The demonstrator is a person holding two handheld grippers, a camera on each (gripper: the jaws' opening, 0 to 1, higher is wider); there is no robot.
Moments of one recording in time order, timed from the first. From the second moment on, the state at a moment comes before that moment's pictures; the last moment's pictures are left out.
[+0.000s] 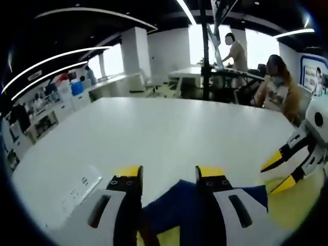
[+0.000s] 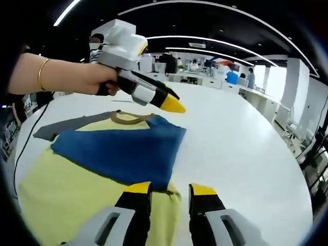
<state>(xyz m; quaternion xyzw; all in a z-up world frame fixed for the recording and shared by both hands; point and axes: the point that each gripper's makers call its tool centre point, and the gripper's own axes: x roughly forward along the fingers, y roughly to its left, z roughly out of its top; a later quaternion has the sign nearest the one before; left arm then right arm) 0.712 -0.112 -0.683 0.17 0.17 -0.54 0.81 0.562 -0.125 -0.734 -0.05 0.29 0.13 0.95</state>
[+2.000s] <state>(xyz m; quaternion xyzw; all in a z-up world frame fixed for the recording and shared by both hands) 0.611 0.139 -0.615 0.09 0.19 -0.42 0.88 0.480 -0.052 -0.665 -0.07 0.29 0.33 0.90</state>
